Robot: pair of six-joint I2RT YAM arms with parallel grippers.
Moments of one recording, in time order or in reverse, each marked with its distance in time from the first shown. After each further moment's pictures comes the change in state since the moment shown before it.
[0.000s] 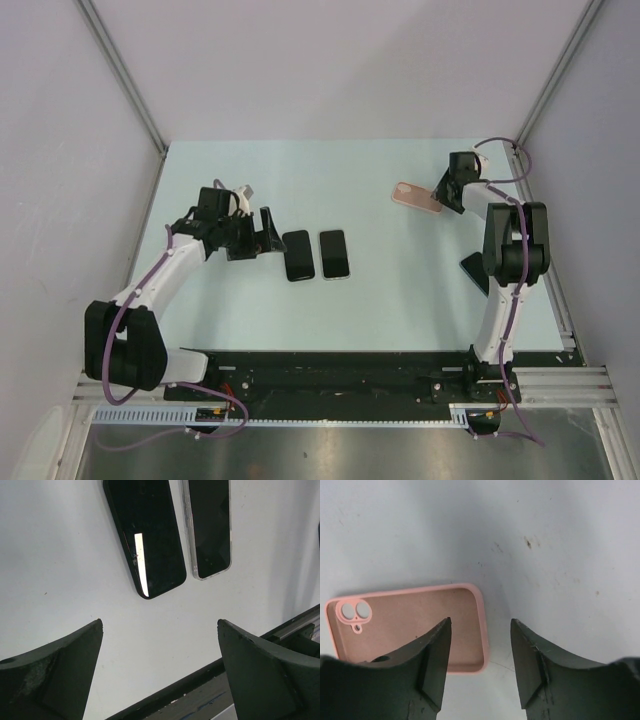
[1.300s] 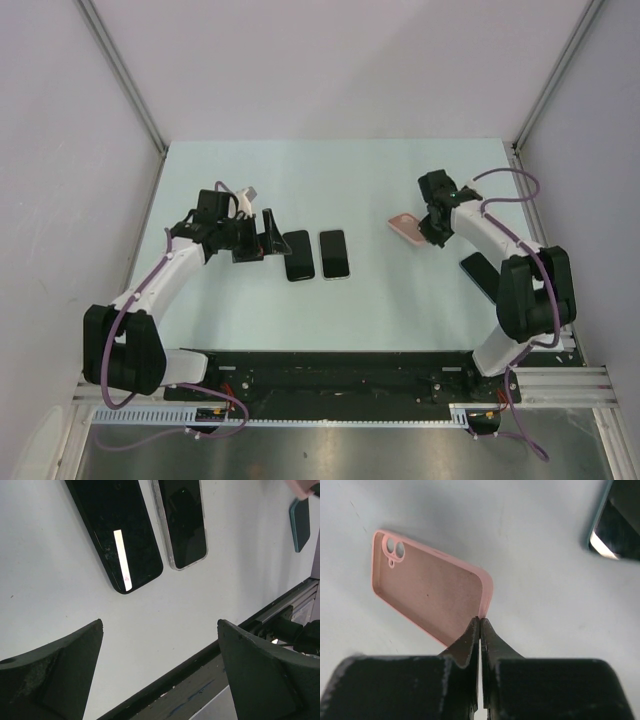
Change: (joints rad) left arm -0.001 -0.019 -0.026 0.026 0.113 -0.005; right arm 0.218 -0.396 -0.163 -0.552 0.146 0.516
